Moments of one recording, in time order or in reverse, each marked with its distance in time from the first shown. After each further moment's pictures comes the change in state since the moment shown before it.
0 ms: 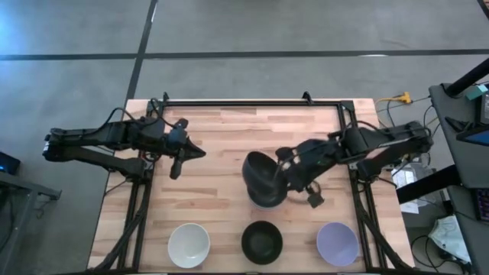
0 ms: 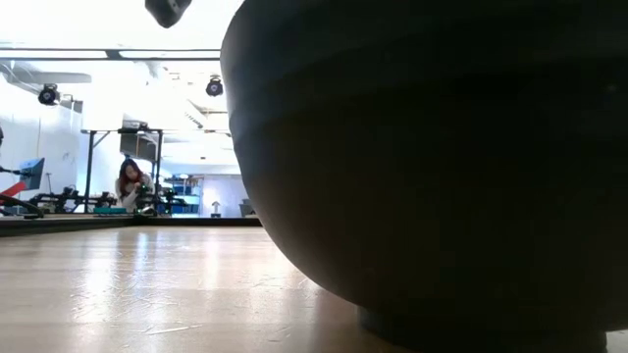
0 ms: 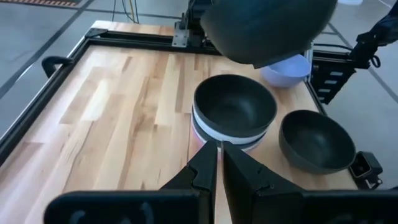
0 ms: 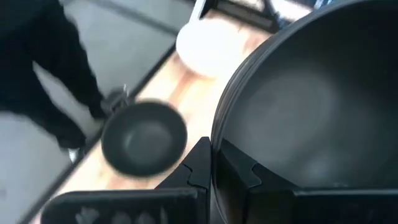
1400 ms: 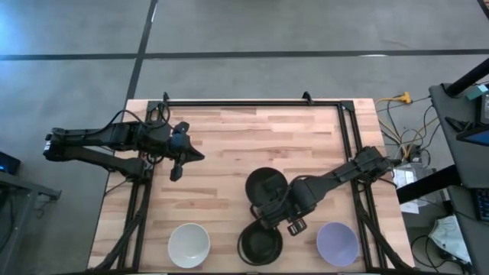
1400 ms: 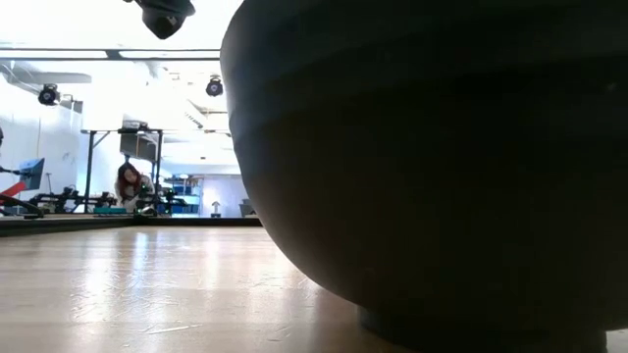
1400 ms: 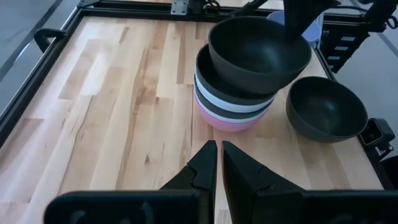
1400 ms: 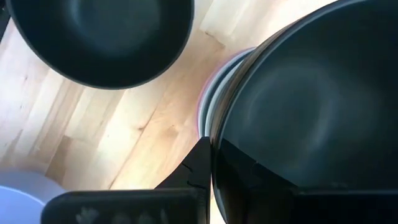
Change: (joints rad) left arm 0.000 0.018 -0.012 -0.087 -0.001 0.037; right arm 0.199 0.548 0.412 -0.571 0.333 0.130
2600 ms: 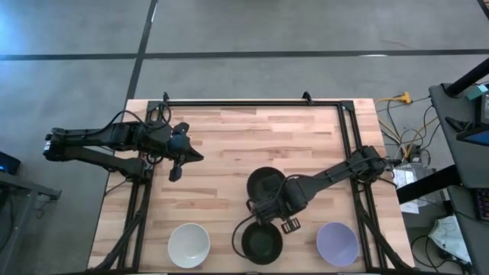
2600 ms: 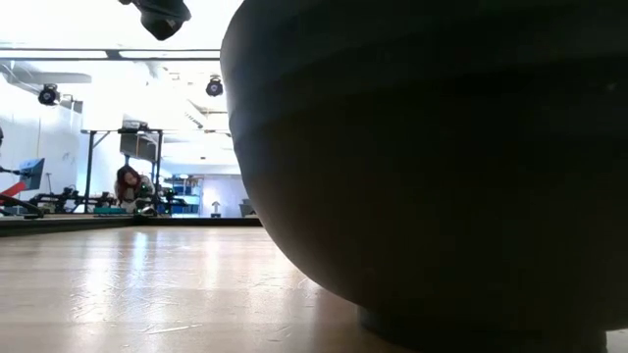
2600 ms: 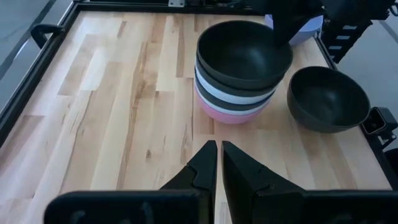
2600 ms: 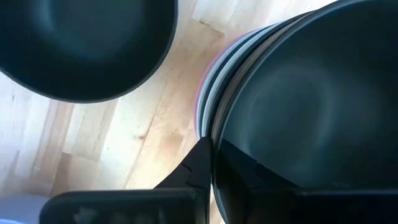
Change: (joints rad) left arm 0.000 0.000 0.000 -0.027 0.005 0.024; right arm -0.040 0.018 -0.086 0.068 -0.036 0.093
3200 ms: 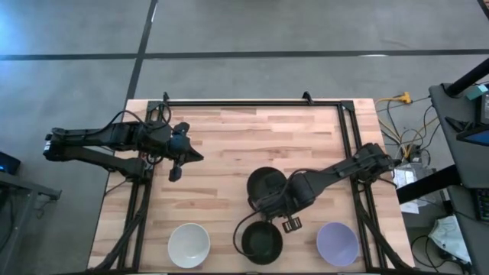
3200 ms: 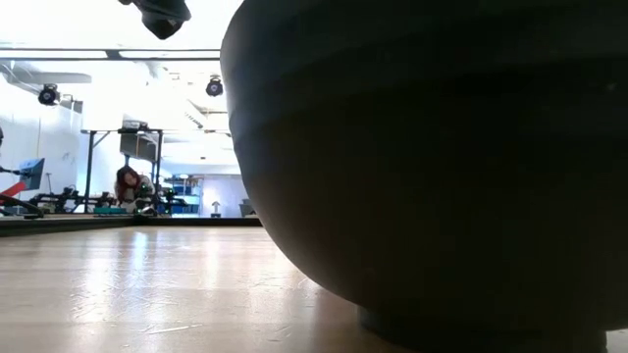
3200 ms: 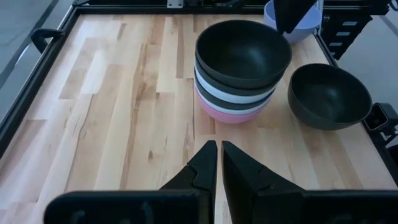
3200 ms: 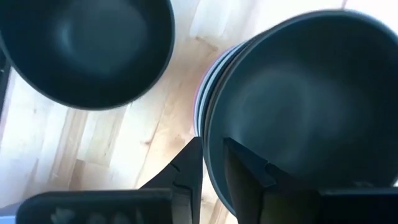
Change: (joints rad) left arm 0.000 0.000 0.000 0.000 0.001 0.026; right arm 0.000 -0.054 0.019 0.001 -0.001 0.039
